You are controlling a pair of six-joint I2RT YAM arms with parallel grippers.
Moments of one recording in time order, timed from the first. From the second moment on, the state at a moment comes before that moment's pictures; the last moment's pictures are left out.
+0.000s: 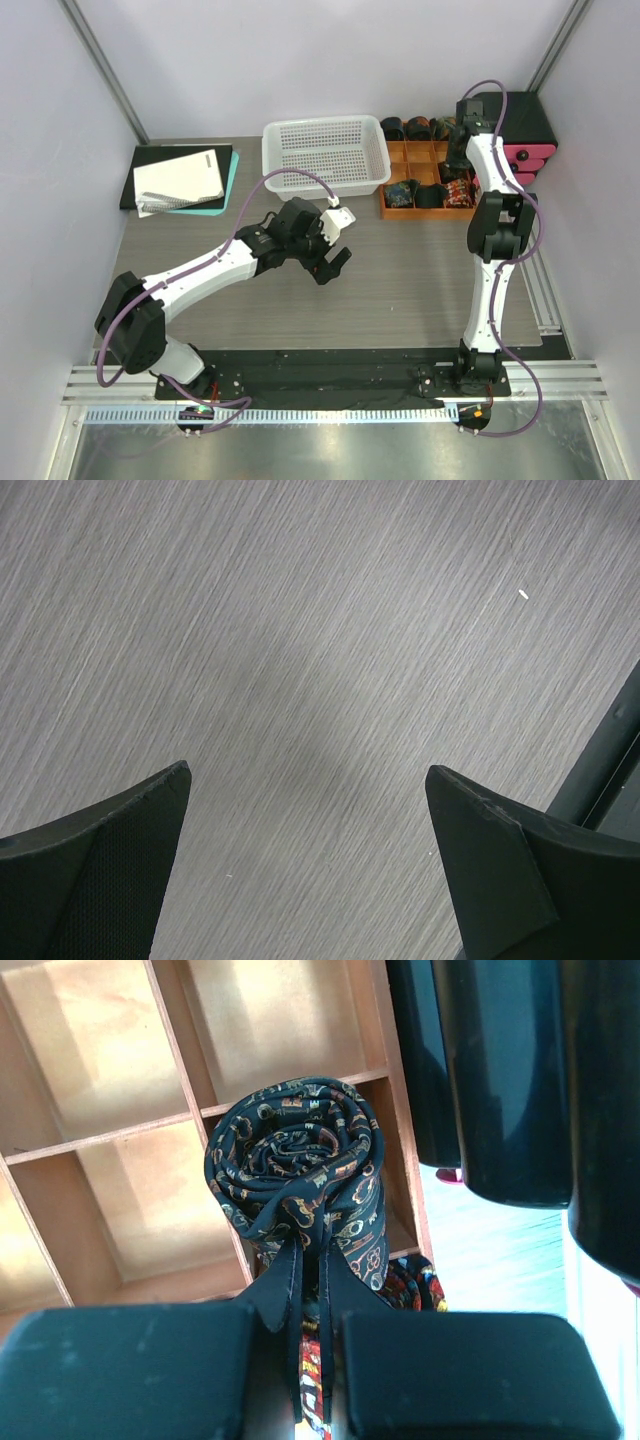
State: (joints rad) left arm -0.79 1.48 1.10 -0.37 0.20 0.15; right arm -0.05 2.34 2.21 -0.82 0.19 0.10
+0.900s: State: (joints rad) left arm -0.79 1.49 1.10 -0.39 0.19 0.15; right arm -0.07 2.42 2.30 -0.84 0.14 0.10
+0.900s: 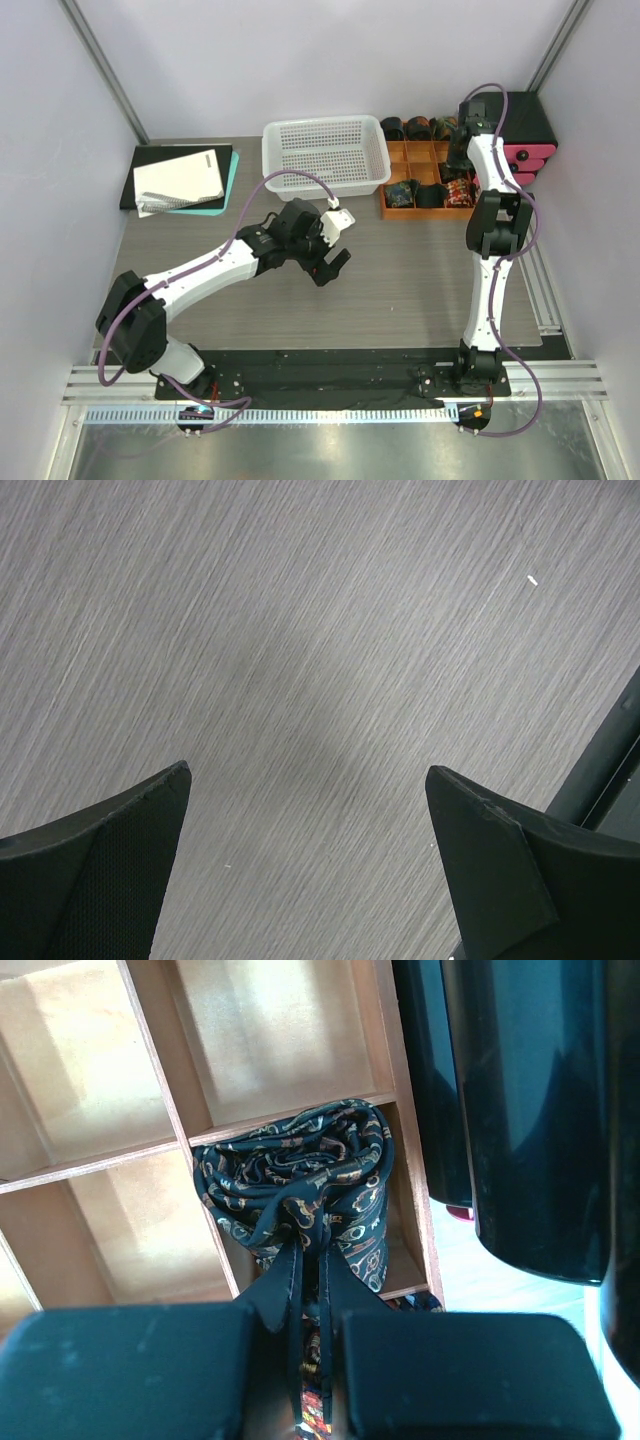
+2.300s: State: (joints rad) left arm -0.79 1.51 1.10 -0.42 0.16 0.16; right arm -0.09 2.46 2.33 -0.70 0.04 0.07
